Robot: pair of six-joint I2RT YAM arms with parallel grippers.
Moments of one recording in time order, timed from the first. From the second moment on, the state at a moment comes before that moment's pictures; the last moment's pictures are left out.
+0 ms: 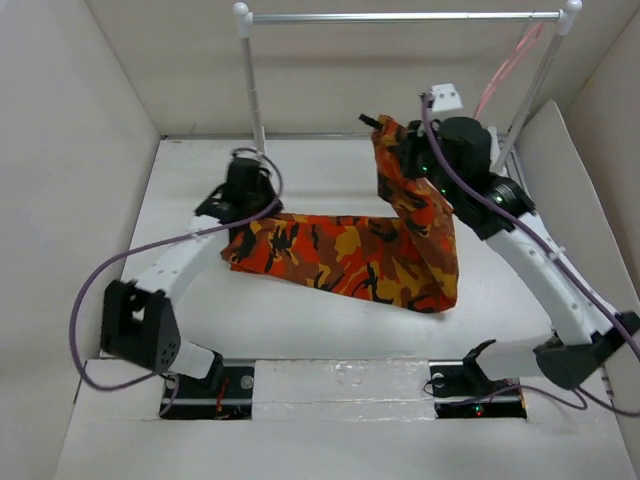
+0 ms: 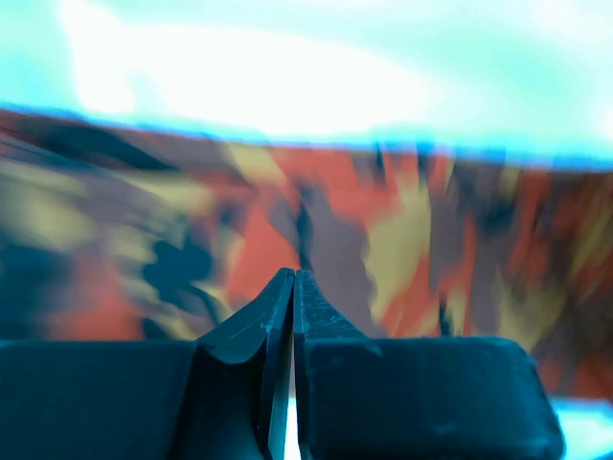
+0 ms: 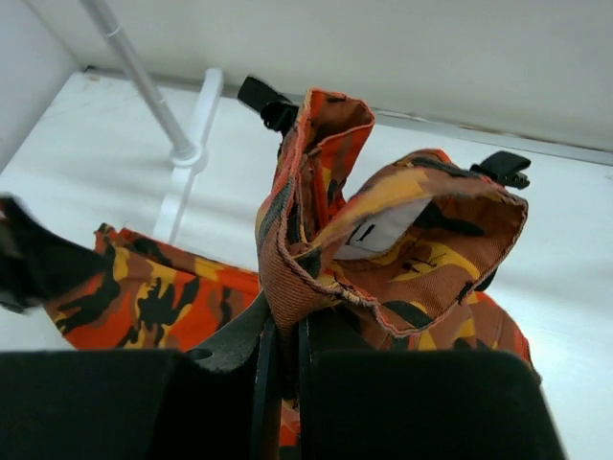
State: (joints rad) left arm -0.46 1.49 1.11 -0.34 -0.01 -0.56; right arm 0.54 1.27 1.57 -0.51 0.25 0.18
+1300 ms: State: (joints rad) left arm -0.15 1.36 0.80 -0.38 0.00 -0.65; right arm 0.72 1.50 1.26 -0.30 -0.01 0.15
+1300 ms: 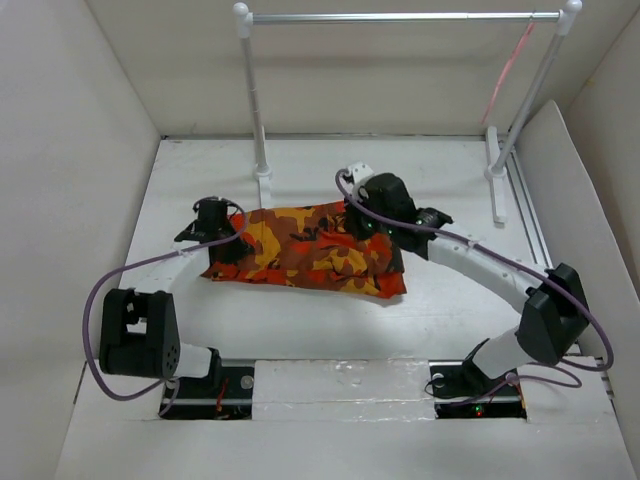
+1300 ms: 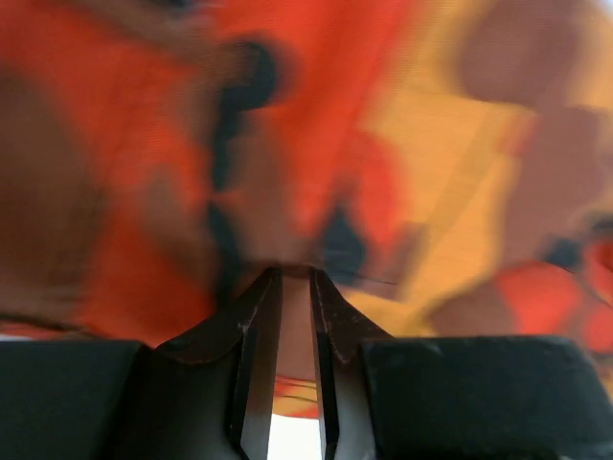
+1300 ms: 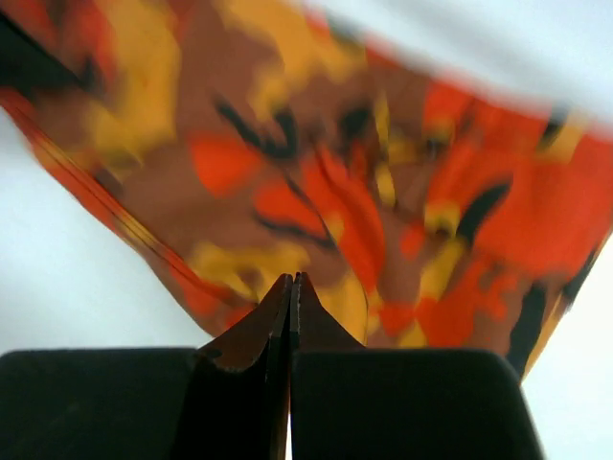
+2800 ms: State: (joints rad) left arm -0.85 1.79 1.15 -0.30 0.08 -0.50; right arm -0.01 1.45 2.13 -0.75 -0.11 -0.03
